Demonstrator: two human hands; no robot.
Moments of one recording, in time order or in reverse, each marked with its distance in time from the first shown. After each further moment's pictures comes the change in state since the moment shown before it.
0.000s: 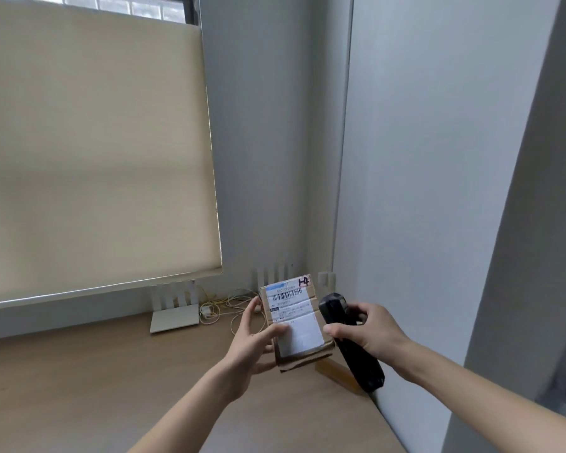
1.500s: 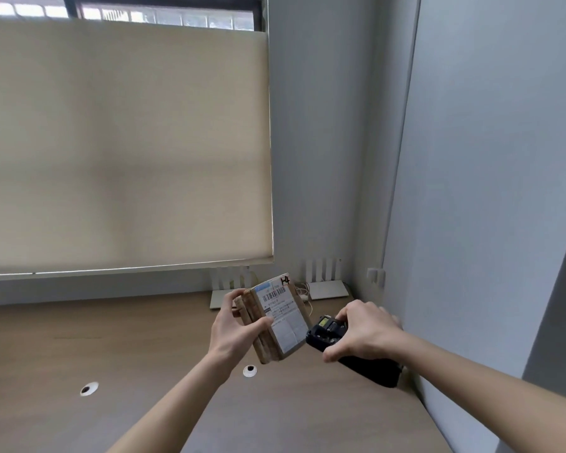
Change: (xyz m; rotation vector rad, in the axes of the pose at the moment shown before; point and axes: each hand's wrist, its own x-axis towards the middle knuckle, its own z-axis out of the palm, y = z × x) left_hand -0.092 0.008 -0.097 0.387 0.510 0.300; right_hand -0.040 -0.059 0.092 -0.953 -0.137 -0.089
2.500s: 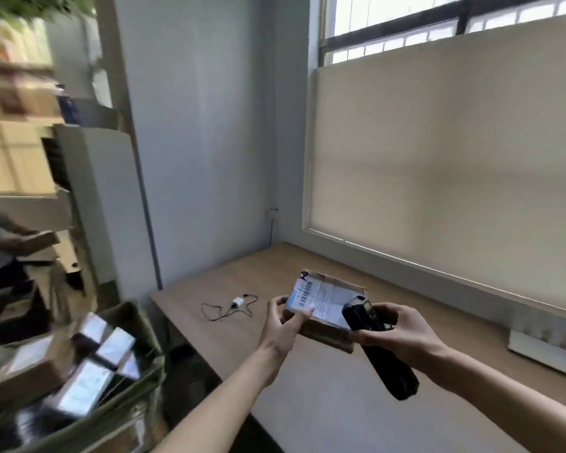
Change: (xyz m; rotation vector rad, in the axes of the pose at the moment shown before) left_hand -0.229 -0.083 -0.562 -0.212 0.626 -0.271; right_hand -0.177 -0.548 0.149 0.802 -0.474 -0.742
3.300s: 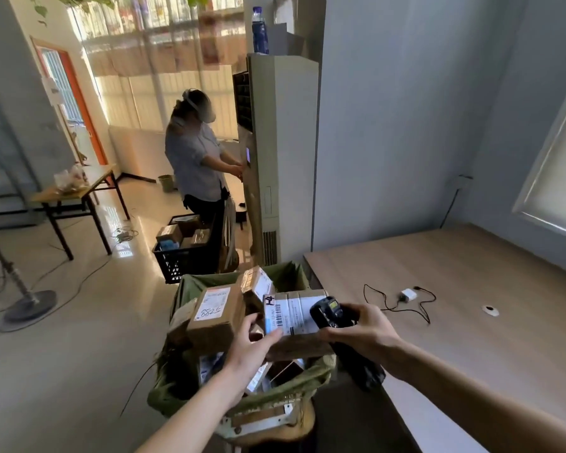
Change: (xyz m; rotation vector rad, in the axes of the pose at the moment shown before) left_hand 0.070 -0.120 -0.474 0.173 0.628 -0.278; right_hand 0.222 -0.108 0.514 0.008 -0.643 -0.107
